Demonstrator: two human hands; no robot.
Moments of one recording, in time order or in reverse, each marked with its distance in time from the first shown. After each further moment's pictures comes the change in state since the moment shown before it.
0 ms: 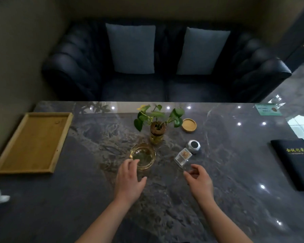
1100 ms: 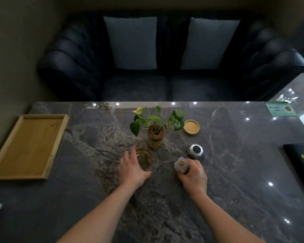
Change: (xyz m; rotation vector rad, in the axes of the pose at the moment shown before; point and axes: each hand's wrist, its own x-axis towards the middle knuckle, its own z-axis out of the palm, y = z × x) left_hand 0.076 0.015 0.033 0.098 -0.098 -0.279; right_hand 0.062 0.006 0.030 -0.287 0.019 -0.273
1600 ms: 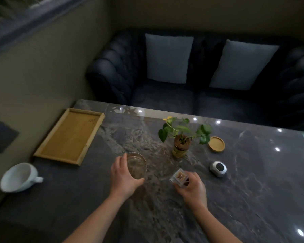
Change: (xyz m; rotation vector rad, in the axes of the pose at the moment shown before) left_hand -0.041 -0.075 -0.065 -0.173 0.208 -0.110; right_hand -0.025 -0.057 0.018 0.111 -0.189 -0.231
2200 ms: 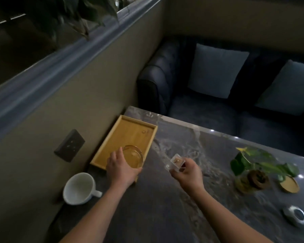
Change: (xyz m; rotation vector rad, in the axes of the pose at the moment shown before) left_hand 0.132 -0.169 -0.145 0.035 0.138 -0.246; right_hand 0.085 -0.217 0.173 0.043 -0.143 -0.116
